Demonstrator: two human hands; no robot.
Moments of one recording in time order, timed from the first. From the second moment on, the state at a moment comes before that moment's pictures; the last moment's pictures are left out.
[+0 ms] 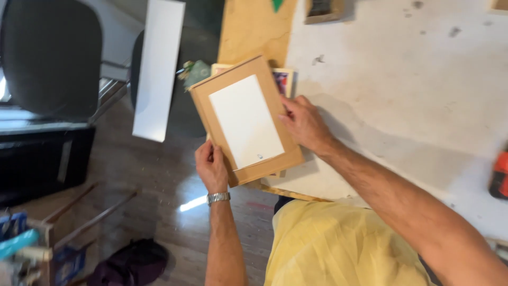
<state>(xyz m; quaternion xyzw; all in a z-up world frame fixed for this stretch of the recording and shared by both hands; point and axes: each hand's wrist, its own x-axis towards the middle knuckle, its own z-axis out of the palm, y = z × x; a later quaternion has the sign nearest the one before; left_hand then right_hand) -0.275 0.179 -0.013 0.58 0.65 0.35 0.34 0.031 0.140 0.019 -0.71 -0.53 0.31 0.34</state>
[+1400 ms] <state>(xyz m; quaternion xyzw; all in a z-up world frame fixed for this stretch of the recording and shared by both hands) 0.125 0.010 0.031 0.86 0.42 -0.17 0.25 0.725 -0.381 0.048 -0.93 -0.33 0.12 -0.05</state>
